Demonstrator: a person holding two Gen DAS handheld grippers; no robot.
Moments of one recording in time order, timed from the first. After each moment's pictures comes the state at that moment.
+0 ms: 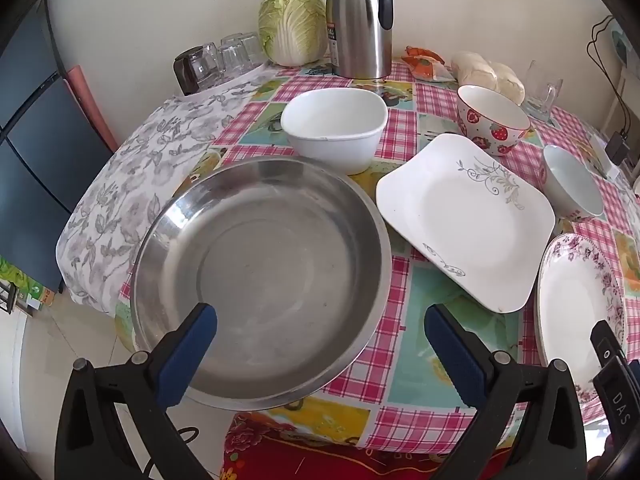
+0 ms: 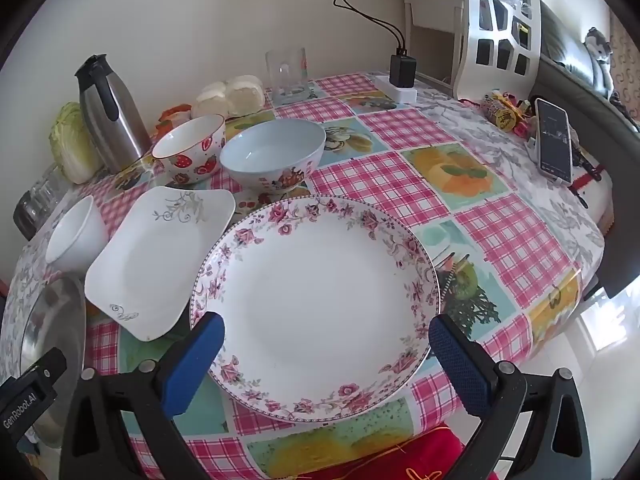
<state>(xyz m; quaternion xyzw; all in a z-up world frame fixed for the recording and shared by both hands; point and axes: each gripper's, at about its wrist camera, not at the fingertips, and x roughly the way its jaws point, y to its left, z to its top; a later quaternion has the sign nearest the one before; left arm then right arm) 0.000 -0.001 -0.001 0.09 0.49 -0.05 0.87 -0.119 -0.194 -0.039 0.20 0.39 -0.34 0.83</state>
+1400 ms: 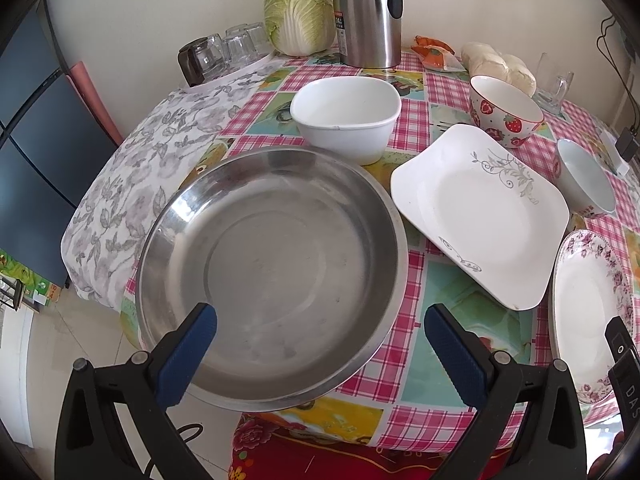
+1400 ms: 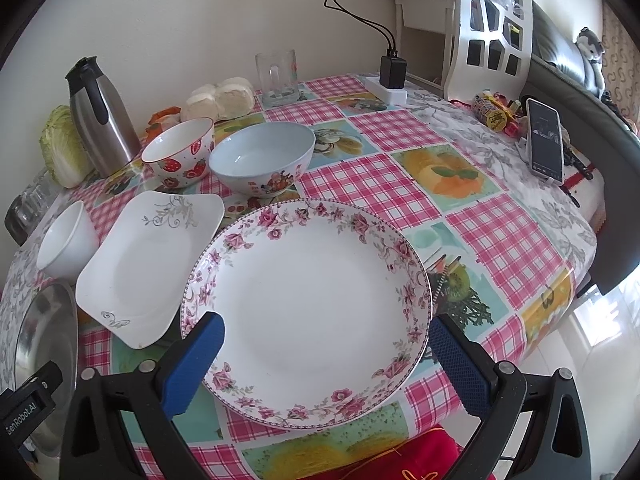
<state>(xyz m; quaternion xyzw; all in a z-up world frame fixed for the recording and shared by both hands) 0.005 0.004 -0.008 0.09 0.50 -0.03 0.86 -0.117 -0.197 -0.040 0.19 0.38 -0.35 0.83</state>
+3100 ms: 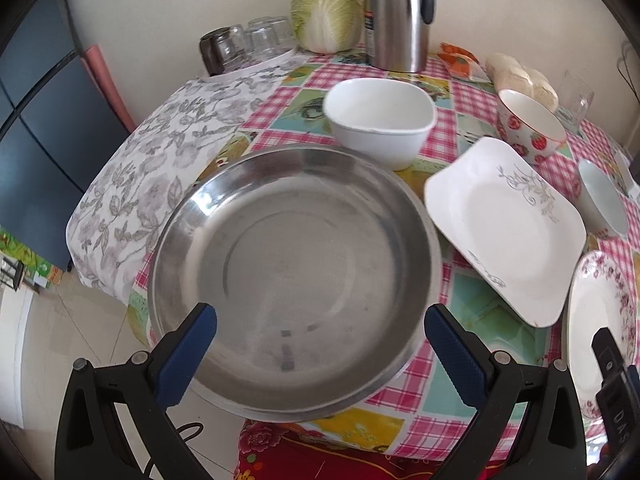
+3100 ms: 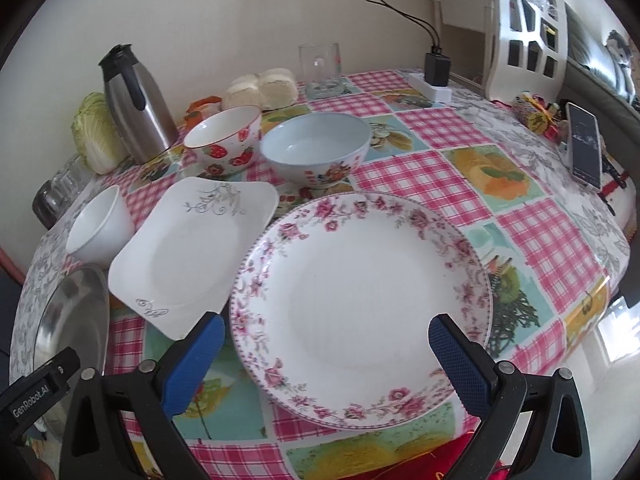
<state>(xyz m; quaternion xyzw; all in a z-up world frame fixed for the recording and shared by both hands) 0.014 0.030 -0.011 0.06 0.50 0.00 0.86 -0.094 -0.176 -0.043 0.20 0.39 -0.28 0.86</state>
